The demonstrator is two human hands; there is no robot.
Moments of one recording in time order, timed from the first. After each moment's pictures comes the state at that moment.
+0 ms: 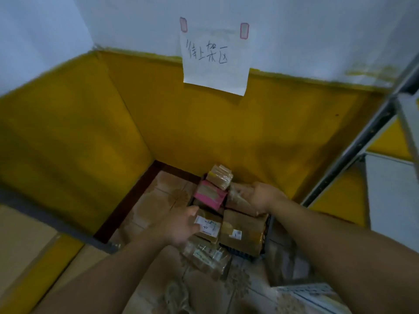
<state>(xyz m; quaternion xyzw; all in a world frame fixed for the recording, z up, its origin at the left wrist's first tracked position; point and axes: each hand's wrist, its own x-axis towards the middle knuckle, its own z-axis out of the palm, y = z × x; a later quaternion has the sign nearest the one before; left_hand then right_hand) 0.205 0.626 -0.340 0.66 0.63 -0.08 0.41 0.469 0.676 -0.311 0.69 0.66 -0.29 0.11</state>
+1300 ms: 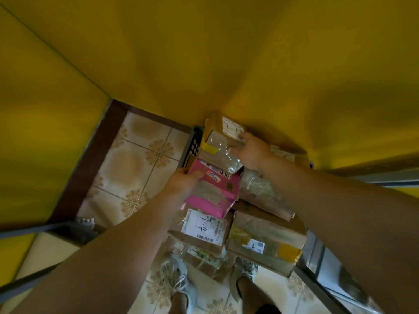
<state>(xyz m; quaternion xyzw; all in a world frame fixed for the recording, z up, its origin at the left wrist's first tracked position) 0.234 0.883 -0.602 0.29 0.78 0.04 0.55 0.423 0.935 -0.621 0.72 0.50 -0.48 -0.03</state>
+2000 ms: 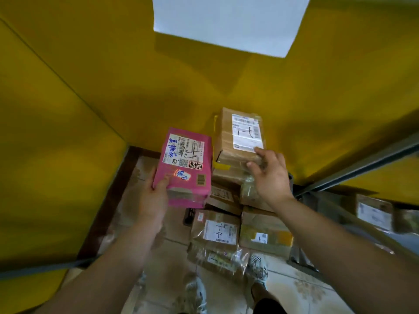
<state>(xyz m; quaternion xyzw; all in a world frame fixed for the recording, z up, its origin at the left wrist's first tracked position) 0.140 0.827 -0.410 0.34 0.70 0.35 0.51 0.383 0.811 -0.411 0.77 0.45 -0.32 -0.33</state>
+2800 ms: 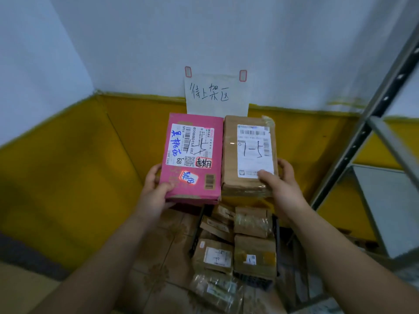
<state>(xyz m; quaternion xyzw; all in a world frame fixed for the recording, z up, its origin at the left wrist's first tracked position) 0.118 0.685 -0.212 0.46 0.54 0.47 0.52 0.390 0.632 -0.198 0.61 0.34 -0.47 -0.55</state>
